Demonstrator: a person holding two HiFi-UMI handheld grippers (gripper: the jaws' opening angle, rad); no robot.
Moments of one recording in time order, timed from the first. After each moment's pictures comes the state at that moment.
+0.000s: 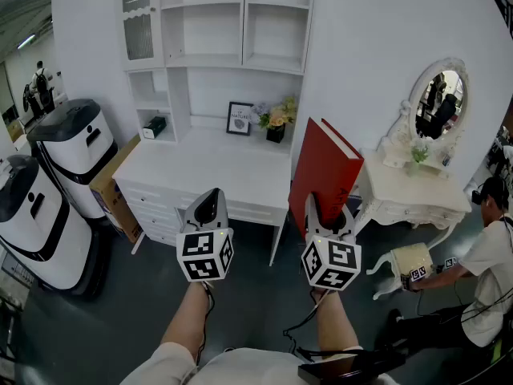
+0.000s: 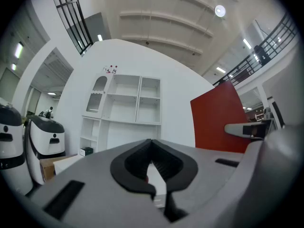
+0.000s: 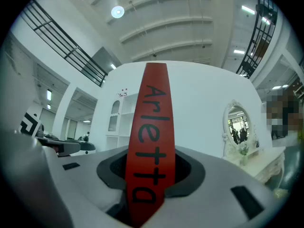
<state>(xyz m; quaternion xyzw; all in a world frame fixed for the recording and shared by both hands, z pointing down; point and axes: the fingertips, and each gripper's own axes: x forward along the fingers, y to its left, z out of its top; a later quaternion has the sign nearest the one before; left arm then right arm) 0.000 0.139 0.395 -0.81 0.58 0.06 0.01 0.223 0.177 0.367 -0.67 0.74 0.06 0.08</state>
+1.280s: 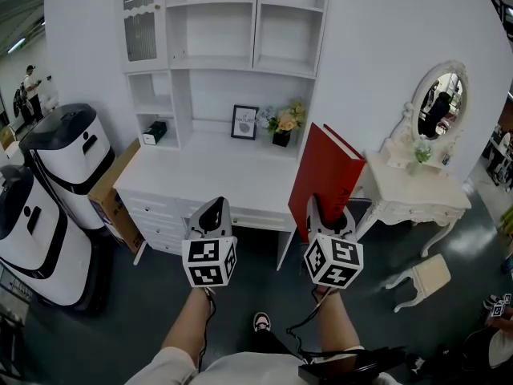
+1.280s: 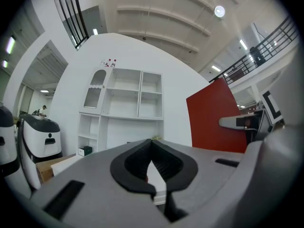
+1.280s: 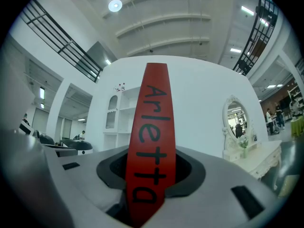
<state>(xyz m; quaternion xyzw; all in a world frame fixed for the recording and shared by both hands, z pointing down) -0.067 0.093 0.418 -0.83 0.55 0.03 0.00 0.152 0.132 0.379 -0.69 0.72 0.03 0.07</state>
